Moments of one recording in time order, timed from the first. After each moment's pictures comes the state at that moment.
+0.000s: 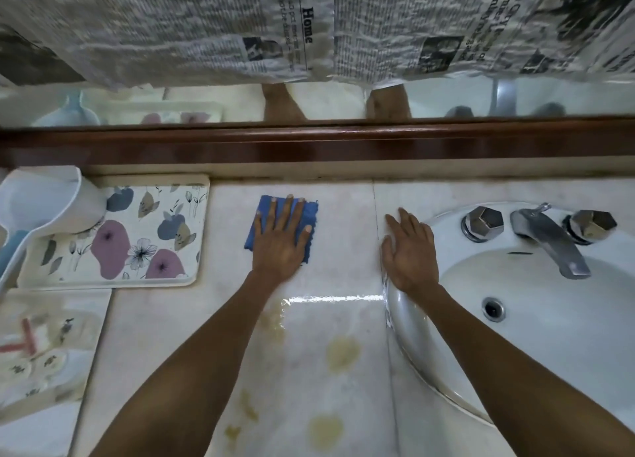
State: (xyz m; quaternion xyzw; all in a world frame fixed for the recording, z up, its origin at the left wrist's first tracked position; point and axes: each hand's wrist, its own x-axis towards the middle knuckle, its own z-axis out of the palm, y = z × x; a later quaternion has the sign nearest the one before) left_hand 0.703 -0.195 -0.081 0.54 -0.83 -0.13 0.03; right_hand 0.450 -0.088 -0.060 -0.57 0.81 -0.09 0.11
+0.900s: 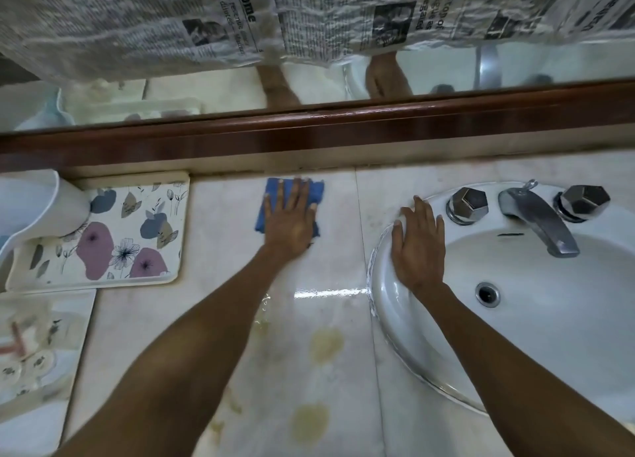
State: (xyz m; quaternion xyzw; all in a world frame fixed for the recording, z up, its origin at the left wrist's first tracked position) left_hand 0.638 -0.201 -0.076 0.53 -0.84 -0.14 0.00; right_hand 0.422 -0.060 -0.064 -0.50 0.84 -0.19 0.10
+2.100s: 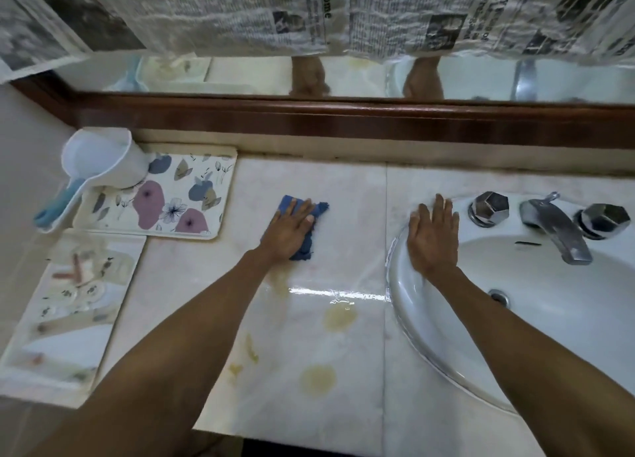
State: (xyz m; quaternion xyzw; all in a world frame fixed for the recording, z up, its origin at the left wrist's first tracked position) left_hand 0.724 -0.154 -0.052 0.54 -0.77 -0.35 0.01; right_hand 0.431 -0.062 -0.051 -0.54 0.83 -0.10 0.13
